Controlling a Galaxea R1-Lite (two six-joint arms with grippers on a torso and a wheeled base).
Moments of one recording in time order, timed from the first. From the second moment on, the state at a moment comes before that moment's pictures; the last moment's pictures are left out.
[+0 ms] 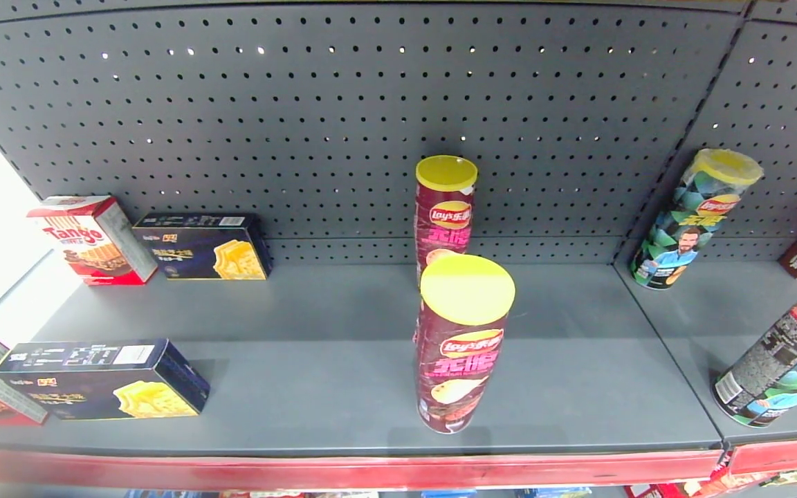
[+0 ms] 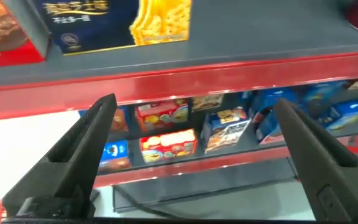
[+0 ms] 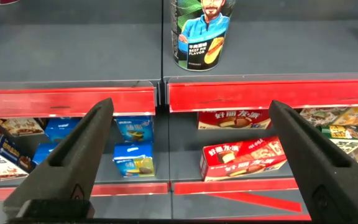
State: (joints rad) left arm -0.05 0.11 -0.05 0.07 -0.11 -0.01; right arm 0.00 0.00 0.00 0.00 -0.04 0.00
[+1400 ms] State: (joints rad) left arm 0.00 0.01 0.00 0.00 -0.01 0.03; right arm 0.00 0.00 0.00 0.00 -0.04 0.00
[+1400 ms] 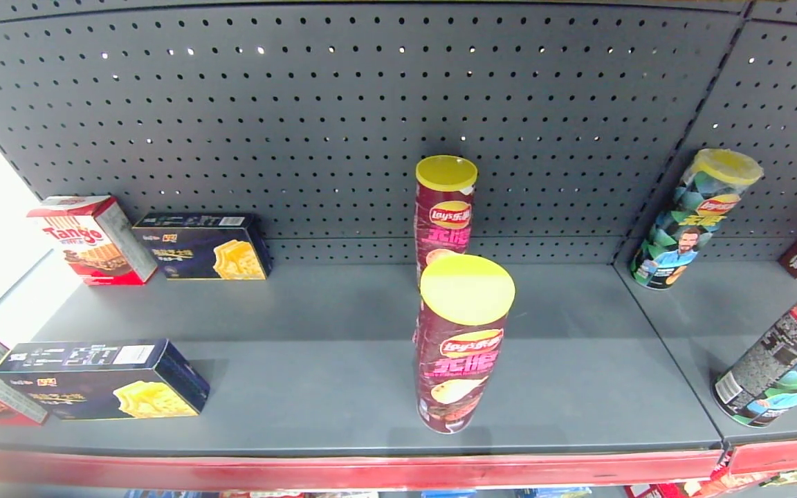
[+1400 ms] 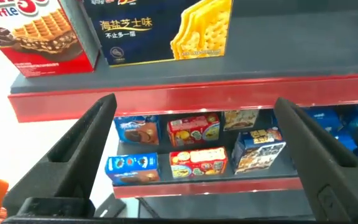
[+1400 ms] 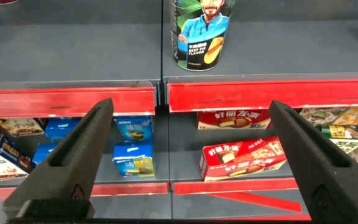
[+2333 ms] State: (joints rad) left arm 0.00 0.00 0.00 0.01 -0.07 0.07; right arm 0.00 0.00 0.00 0.00 -0.01 0.00
